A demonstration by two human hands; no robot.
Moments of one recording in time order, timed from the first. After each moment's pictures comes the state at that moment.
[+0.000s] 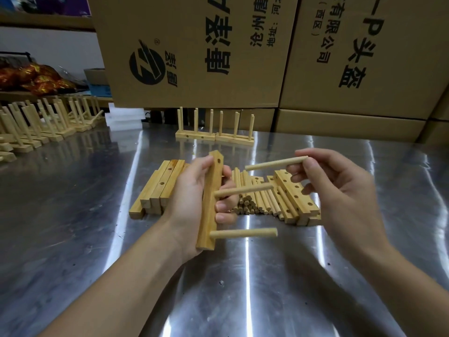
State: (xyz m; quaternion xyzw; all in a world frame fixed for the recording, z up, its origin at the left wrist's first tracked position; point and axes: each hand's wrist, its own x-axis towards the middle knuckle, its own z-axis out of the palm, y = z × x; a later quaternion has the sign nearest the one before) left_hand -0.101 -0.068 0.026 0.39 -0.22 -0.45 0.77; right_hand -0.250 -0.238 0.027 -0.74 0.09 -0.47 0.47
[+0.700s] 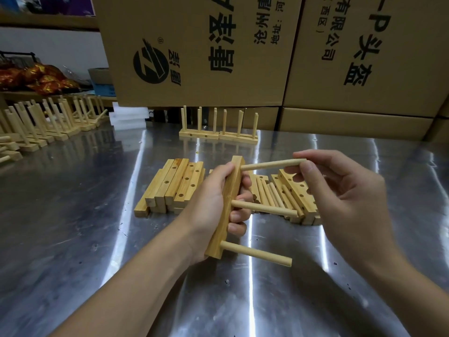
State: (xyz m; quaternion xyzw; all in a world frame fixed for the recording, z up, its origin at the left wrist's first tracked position) left_hand -0.110 -0.072 0.027 0.46 -0.24 -0.47 0.71; right_hand -0.255 -0.221 0.031 -0.78 0.07 -0.49 0.37
